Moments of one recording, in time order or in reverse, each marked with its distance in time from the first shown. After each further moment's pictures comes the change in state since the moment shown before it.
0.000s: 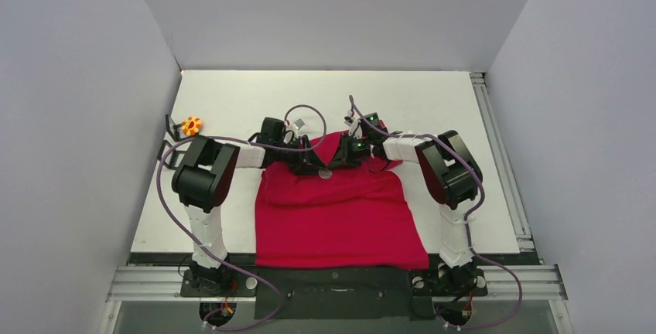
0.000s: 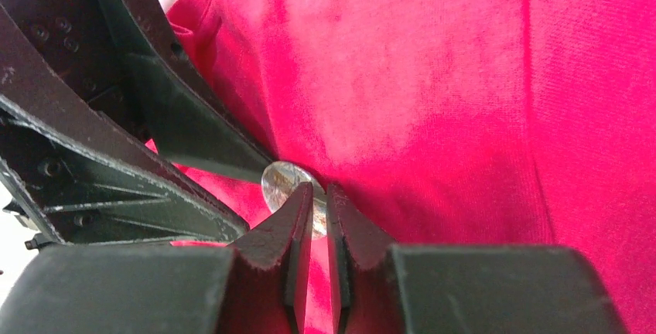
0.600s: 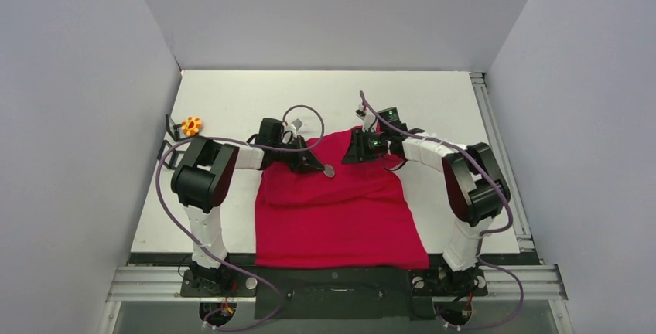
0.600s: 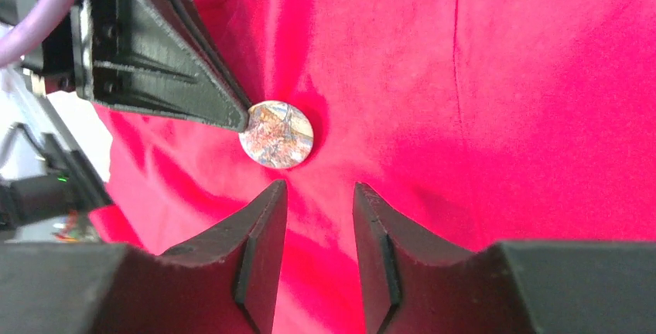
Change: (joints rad) left arm 0.000 -0.004 -0.027 0.080 0.041 -0.113; right arm -0.066 -0.200 -0.098 -0.101 0.023 -0.259
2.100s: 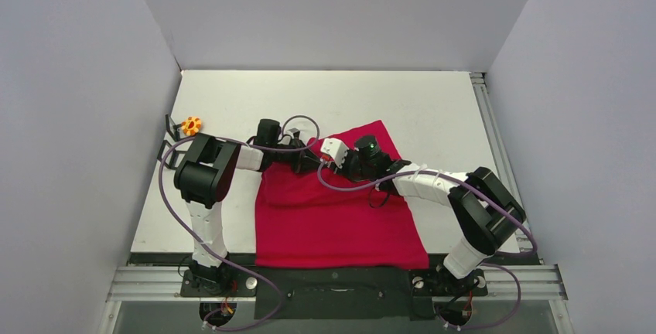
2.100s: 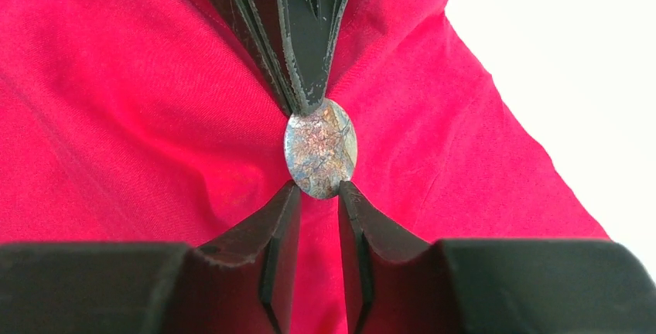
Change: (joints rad) left arm 0.021 0.049 -0.016 0.135 0.178 -0.519; right arm 0.282 -0.239 -0.266 0.265 0.392 -0.853
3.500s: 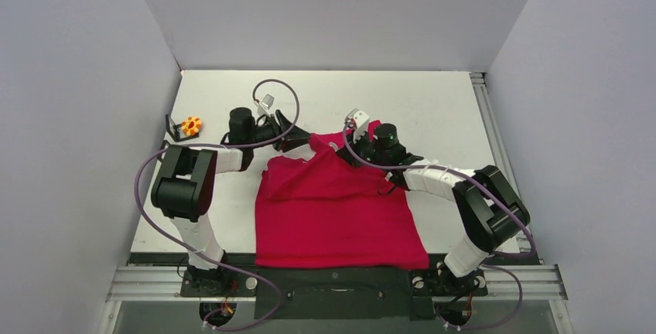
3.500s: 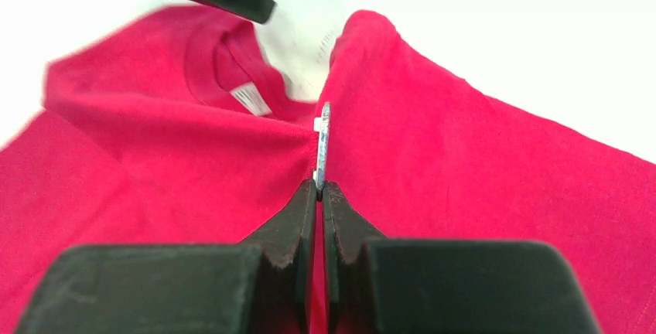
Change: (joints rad) left arm 0.137 -0.183 -0.085 0.285 -0.118 0.279; right arm -0.132 -0.005 -0.023 0.224 -0.146 0.496
